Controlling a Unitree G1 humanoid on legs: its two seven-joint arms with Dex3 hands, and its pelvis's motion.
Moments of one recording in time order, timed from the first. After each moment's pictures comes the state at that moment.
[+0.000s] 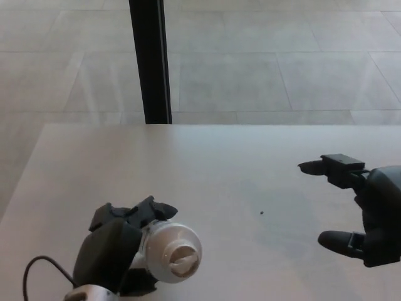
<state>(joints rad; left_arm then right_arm) -0.08 0.43 -0.39 -0.10 0.45 0.27 0.19 -0.04 -0.51 0.02 -0.52 -0.76 0.08 0.33</state>
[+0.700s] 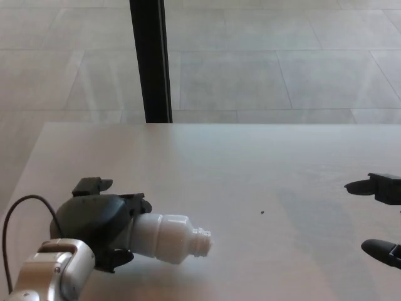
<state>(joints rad) -0.33 0.64 -0.57 -0.03 0.64 0.42 -0.11 0.08 -0.53 -0.11 -0.50 -0.70 0.05 0.33</state>
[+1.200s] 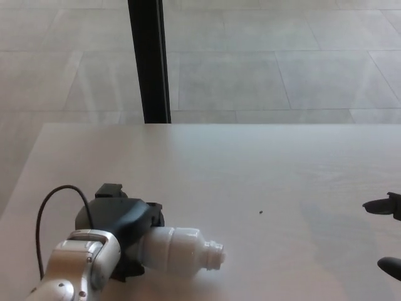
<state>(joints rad) -0.42 0.60 -0.69 -0.05 0.72 0.57 -0.32 0.15 -0.52 -0.17 -0.46 -0.66 0.02 0.32</state>
